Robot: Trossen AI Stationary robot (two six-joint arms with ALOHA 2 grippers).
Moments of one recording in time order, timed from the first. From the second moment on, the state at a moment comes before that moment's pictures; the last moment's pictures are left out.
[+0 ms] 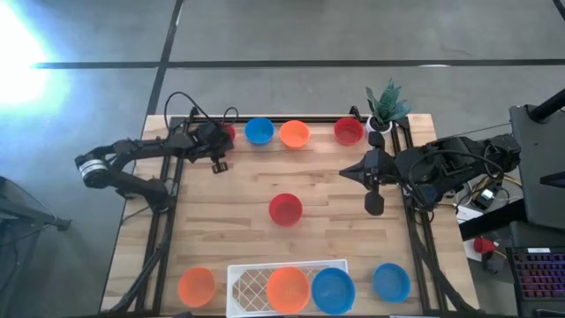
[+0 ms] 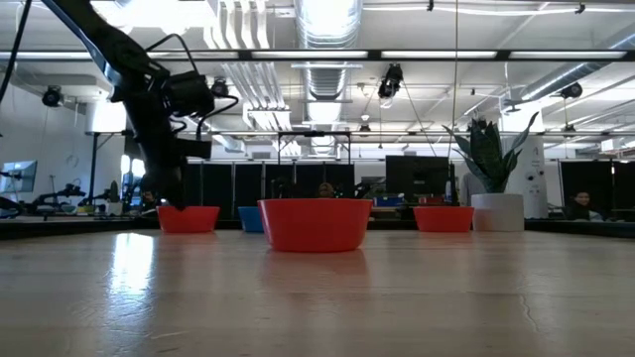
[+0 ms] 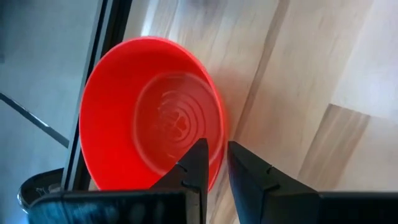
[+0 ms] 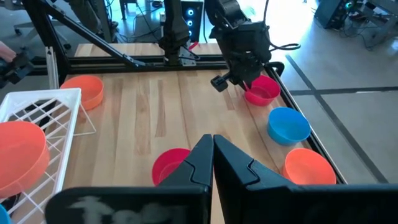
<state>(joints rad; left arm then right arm) 0.66 1.29 0.63 -0.36 -0.31 0.47 0.32 1.19 1.53 -0.88 0.44 0.20</state>
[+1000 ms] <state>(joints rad) 0.67 1.29 0.58 -0.36 -0.28 0.51 0.32 1.19 1.53 -0.88 0.44 0.20</state>
